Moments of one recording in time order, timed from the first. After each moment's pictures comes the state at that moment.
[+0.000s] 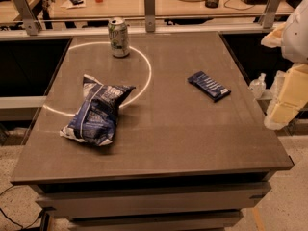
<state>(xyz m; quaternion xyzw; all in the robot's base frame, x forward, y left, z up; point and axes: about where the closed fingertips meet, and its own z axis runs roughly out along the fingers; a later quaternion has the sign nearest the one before) 0.438 -0.217 0.976 -0.60 0.78 -0.03 0.16</state>
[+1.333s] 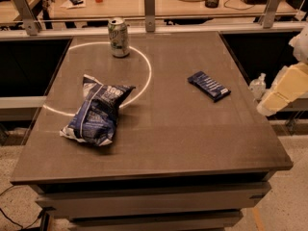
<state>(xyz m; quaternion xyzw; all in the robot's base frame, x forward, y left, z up) 0.473 -0.262 0.960 -0.46 0.86 -0.05 0.22</state>
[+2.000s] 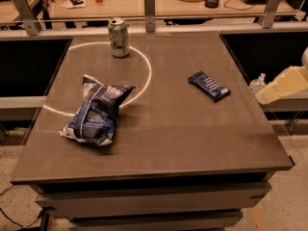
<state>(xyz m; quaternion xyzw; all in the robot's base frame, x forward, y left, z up) 0.512 -0.315 0.937 -0.30 0.90 -0.08 0.31</state>
